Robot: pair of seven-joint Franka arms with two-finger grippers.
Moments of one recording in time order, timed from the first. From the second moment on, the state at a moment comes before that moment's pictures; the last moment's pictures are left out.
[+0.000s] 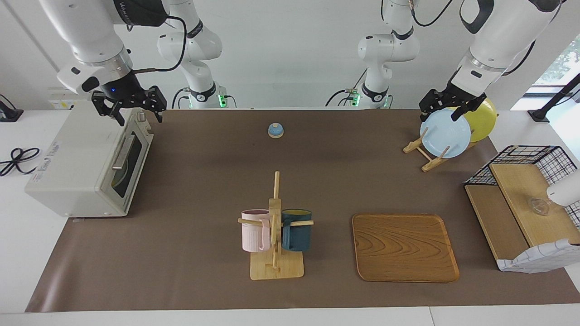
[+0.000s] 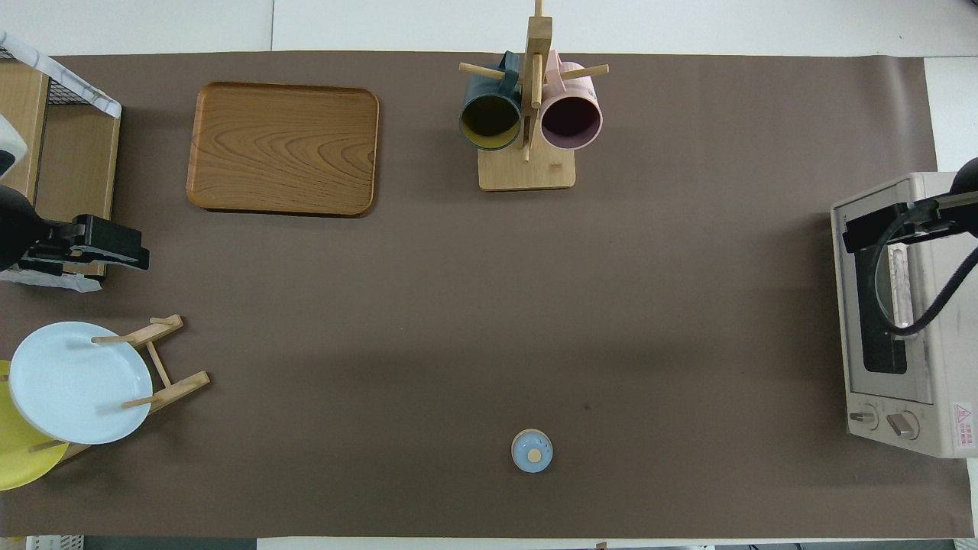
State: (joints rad) left arm -0.08 -0.06 -0.02 -1.64 -0.06 1.52 -0.08; right arm 0.05 -0.01 -0.04 -1.56 -0.03 1.52 -0.12
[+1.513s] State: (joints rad) left arm -0.08 -0.06 -0.02 -1.64 -0.06 1.52 -0.08; right arm 0.02 -0.06 -0.04 -1.78 -0.03 1.70 -0.08
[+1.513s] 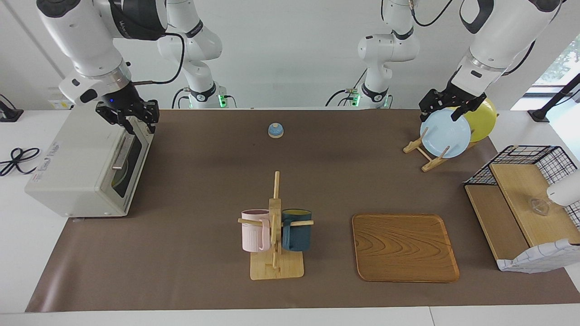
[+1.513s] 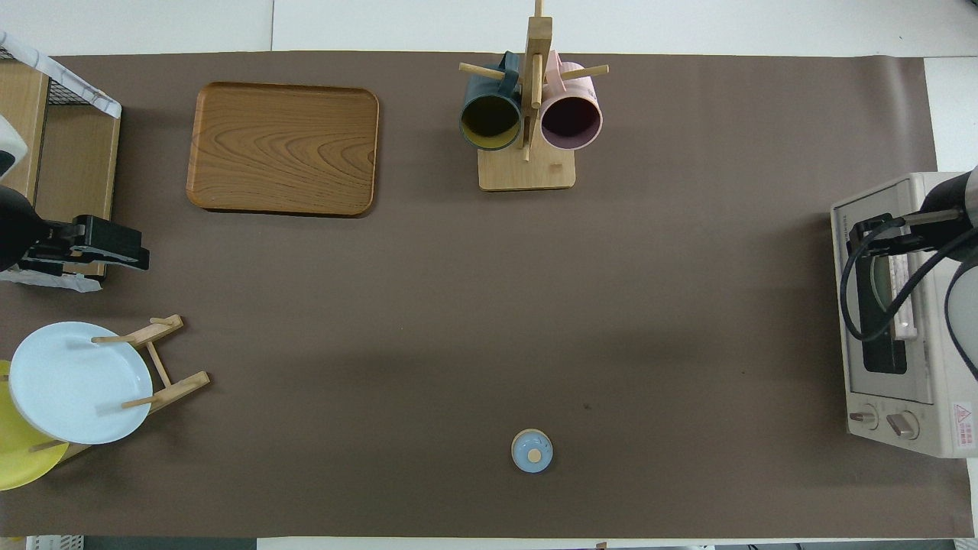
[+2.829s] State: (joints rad) left arm -0.08 -0.06 -0.02 -1.64 -0.06 1.52 -0.08; right arm -0.12 -0.05 -0.05 -1.99 -0.17 1.83 -0.01
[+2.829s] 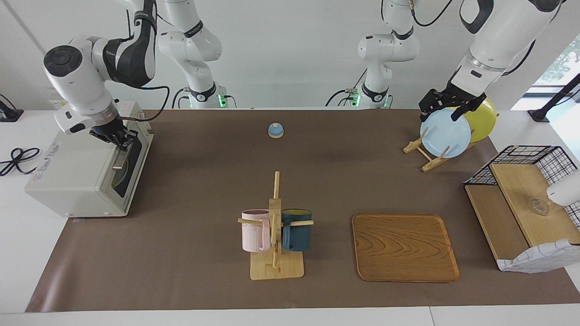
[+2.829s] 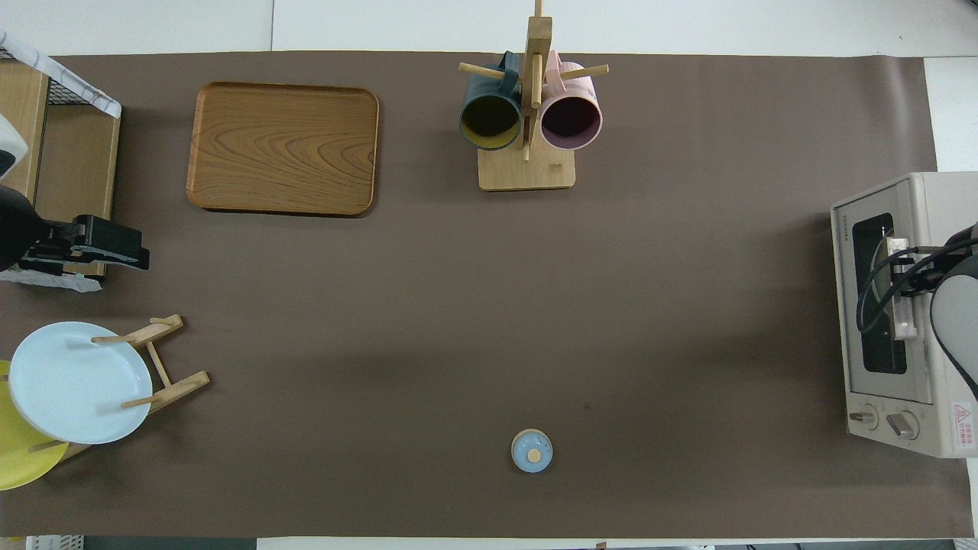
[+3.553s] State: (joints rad) left arm -0.08 -0.06 -0.02 -1.64 -0.06 1.52 -0.08; right arm -0.12 -0.09 -0.03 -2.06 -0.18 1.91 -0.05
